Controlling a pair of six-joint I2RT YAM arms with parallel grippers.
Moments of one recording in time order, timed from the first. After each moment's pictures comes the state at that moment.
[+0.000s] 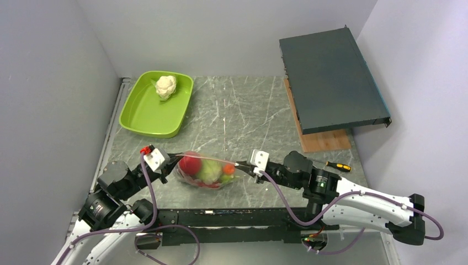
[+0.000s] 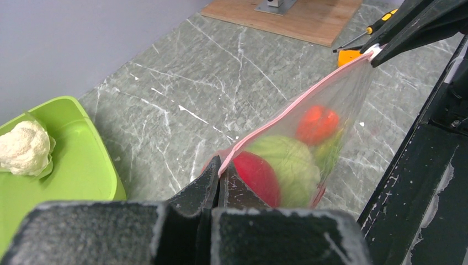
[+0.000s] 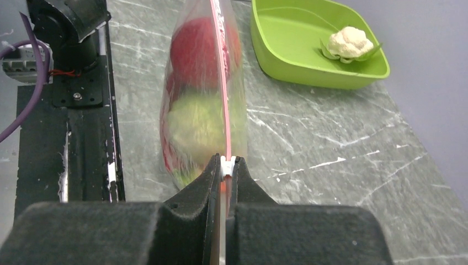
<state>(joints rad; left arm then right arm) -0.62 0.28 0.71 -0.49 0.22 0.17 1.18 0.76 0.68 -0.07 -0.02 -0.31</state>
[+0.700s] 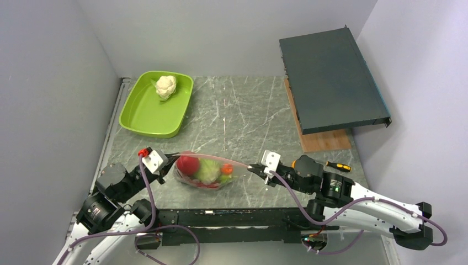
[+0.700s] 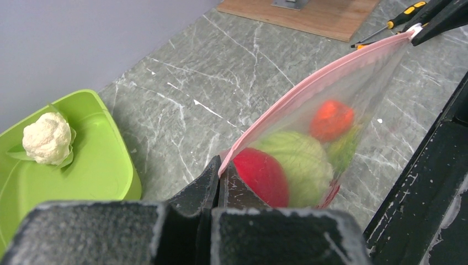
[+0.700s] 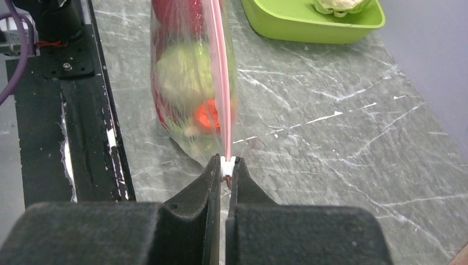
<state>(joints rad) -0.62 0.25 0.71 -0.53 0.15 0.20 1.18 0.60 0.67 -0.30 0.07 -0.25</state>
